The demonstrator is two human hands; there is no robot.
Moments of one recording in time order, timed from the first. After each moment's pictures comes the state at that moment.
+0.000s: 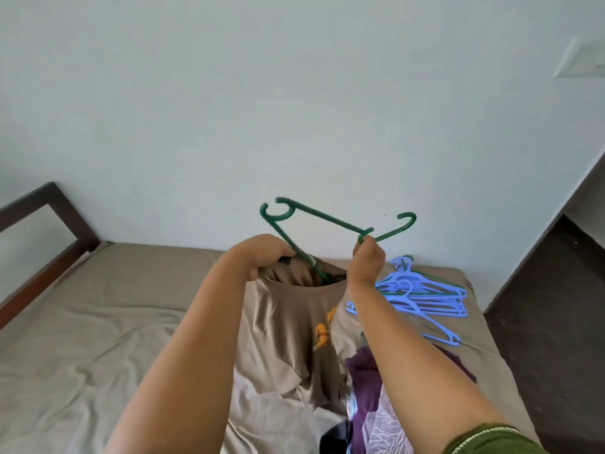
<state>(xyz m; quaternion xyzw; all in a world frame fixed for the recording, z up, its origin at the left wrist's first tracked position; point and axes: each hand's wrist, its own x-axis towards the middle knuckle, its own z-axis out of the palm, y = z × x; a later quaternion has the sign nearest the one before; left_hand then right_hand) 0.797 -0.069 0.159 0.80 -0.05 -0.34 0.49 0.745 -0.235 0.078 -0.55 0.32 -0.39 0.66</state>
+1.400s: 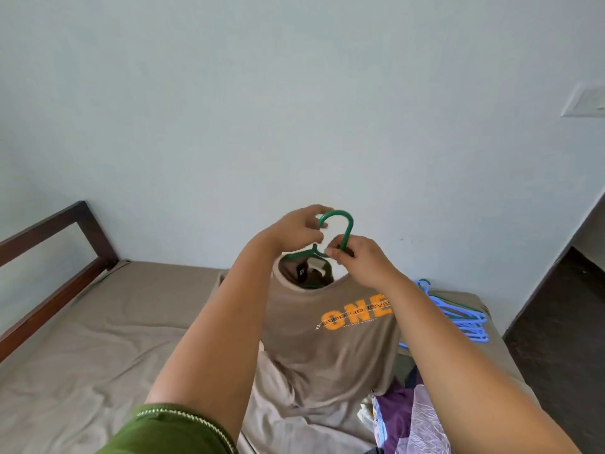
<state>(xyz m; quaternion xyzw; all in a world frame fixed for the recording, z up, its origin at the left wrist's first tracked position) 0.830 -0.022 0.209 0.84 -0.35 -0.14 0.39 0.735 -0.173 0.163 -0.91 0.02 -0.12 0.40</state>
